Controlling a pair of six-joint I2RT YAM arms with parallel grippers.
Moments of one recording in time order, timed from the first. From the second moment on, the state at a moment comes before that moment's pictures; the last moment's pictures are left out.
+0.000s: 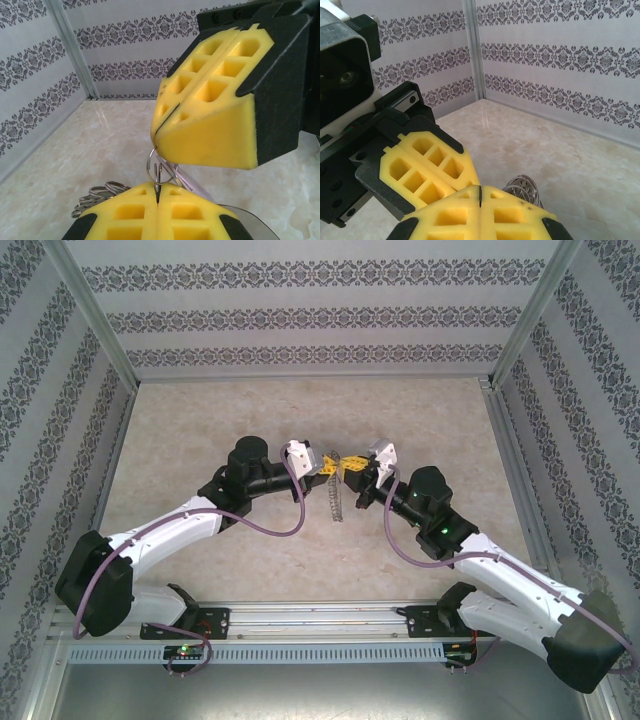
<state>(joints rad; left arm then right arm) -0.64 1.33 0.85 0.30 0.55 0.31 0.66 0.95 0.58 0.33 -0.22 0.12</state>
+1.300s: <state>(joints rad) -0.64 1.33 0.85 0.32 0.52 0.29 0.60 0.93 0.55 0.29 -0.20 0.11</state>
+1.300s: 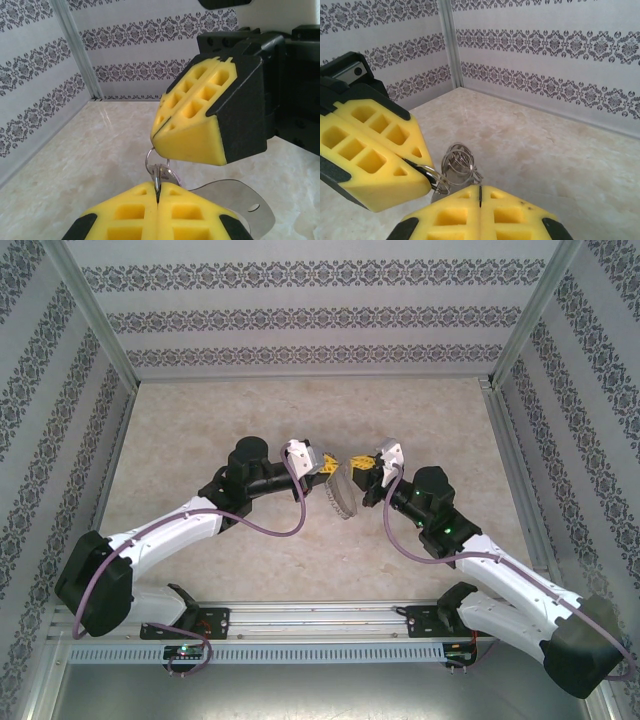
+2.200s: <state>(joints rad) -0.64 1.33 0.86 0.31 0.54 0.25 0.65 0.88 0.53 0.29 -0.19 0.13</state>
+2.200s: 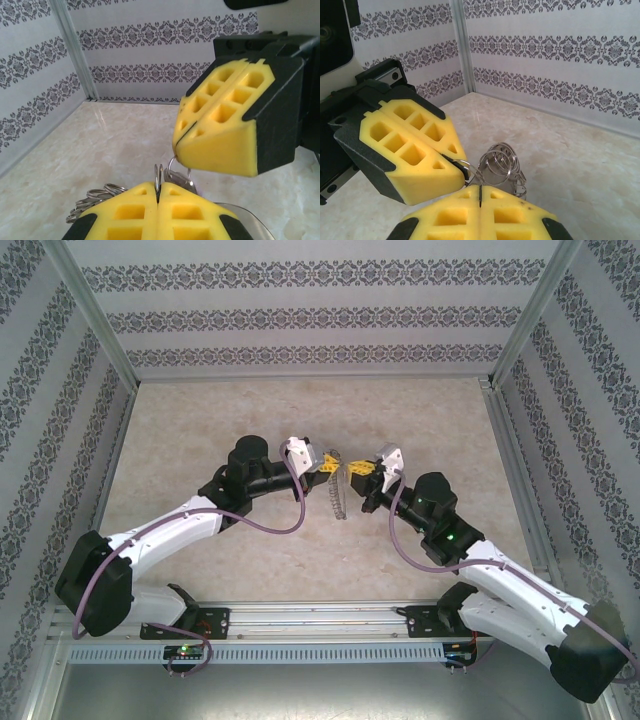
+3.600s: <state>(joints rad) -0.64 1.35 0.87 0.29 0.56 0.21 0.66 0.92 0.55 0.33 -0.12 0.10</state>
